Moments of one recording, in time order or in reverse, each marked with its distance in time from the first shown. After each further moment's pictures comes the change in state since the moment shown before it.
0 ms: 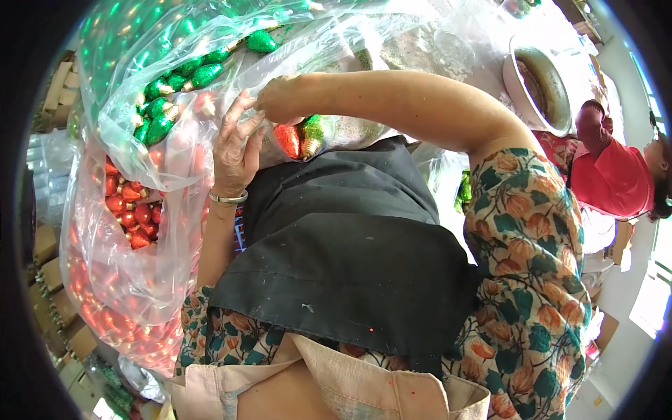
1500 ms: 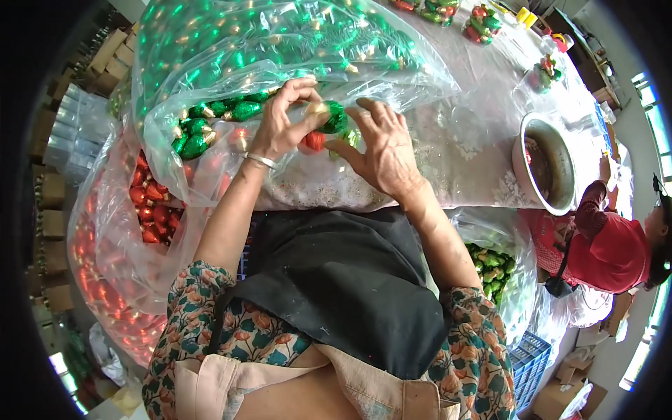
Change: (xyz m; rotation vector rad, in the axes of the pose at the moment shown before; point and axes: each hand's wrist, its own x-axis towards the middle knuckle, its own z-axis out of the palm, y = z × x) left_hand 0.116 -0.005 0.019 -0.478 -0.044 -0.450; right_hand -0.131 -0.008 -0.022 0.127 1.040 0.489
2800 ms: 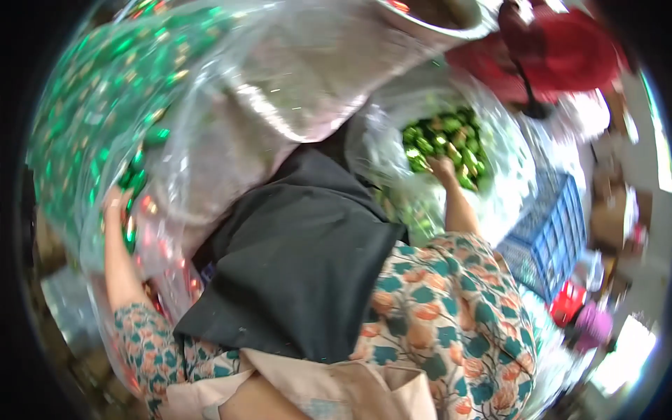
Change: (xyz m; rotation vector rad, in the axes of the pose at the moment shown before) left_hand 0.082 -0.171 -0.230 1.694 -0.512 -0.500; right_hand -0.574 0.152 0.006 -0.096 -0.451 1.845
